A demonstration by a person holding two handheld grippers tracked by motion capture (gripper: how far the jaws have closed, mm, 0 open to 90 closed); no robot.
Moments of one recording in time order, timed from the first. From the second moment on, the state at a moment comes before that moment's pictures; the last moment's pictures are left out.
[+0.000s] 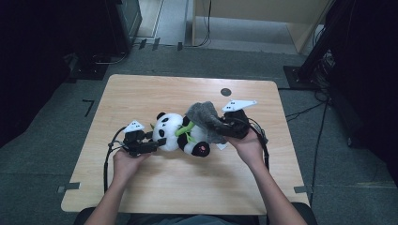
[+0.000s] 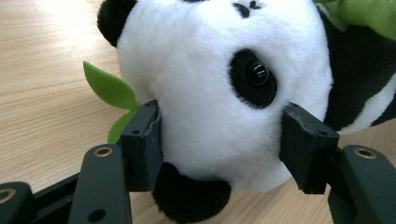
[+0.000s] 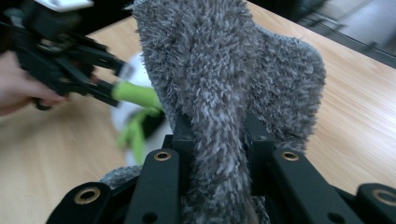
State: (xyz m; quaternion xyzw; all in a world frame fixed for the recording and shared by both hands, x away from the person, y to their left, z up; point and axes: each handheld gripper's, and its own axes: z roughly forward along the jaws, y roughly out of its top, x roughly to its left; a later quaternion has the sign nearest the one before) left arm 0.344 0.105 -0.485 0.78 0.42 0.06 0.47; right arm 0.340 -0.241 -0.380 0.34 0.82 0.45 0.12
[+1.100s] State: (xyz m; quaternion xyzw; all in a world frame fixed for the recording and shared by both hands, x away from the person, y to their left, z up) left arm 0.344 0.104 -0.485 0.78 0.42 0.06 0.47; right arm 0.347 -0.232 -0.428 0.33 0.84 0.42 0.08
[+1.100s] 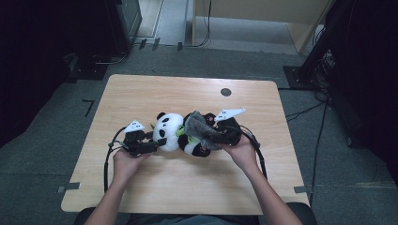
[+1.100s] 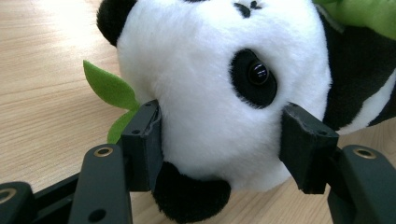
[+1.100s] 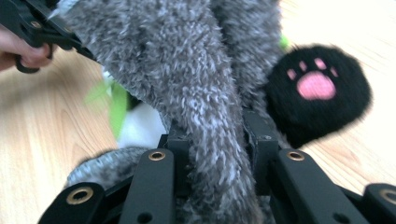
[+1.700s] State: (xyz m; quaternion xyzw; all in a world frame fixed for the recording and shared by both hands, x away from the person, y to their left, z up) left arm 0.344 0.105 -0.485 0.78 0.41 0.06 0.47; right arm 0.336 -0.265 -0.458 0.38 0.84 0.39 0.07
